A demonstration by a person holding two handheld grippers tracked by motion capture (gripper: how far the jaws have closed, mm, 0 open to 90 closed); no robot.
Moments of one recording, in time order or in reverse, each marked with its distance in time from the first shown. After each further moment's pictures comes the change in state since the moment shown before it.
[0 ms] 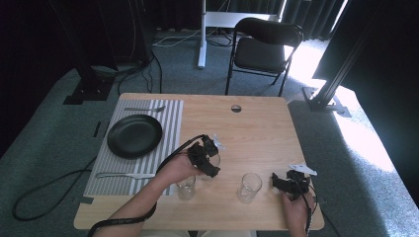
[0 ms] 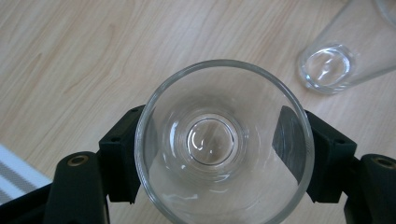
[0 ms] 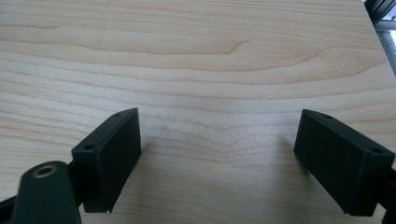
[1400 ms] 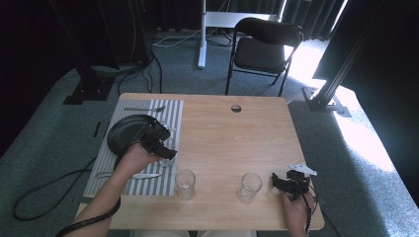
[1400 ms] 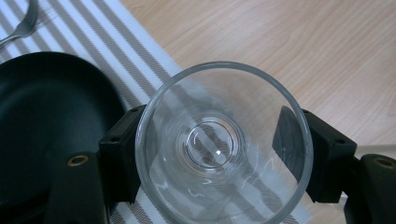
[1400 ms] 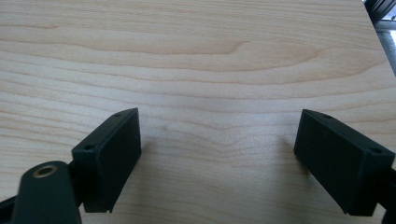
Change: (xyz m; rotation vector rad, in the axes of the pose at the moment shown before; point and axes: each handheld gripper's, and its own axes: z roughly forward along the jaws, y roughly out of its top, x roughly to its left) left arm 0.090 -0.088 -0.042 0.030 0.161 -0.291; right arm 0.000 0.000 0.000 0.001 0.000 0.003
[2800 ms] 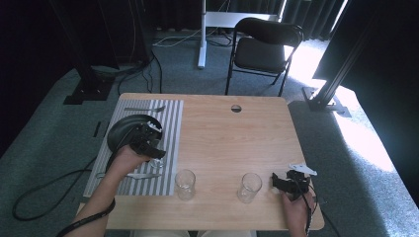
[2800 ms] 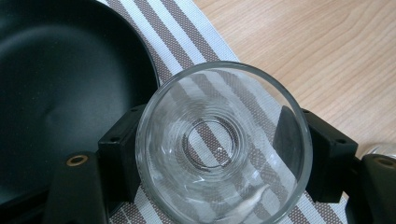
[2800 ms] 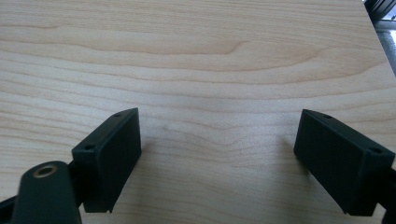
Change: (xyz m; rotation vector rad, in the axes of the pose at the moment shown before) left arm 0.034 -0.030 0.027 0.014 -0.012 -0.104; right arm 0.000 0.000 0.000 0.001 0.000 -0.002
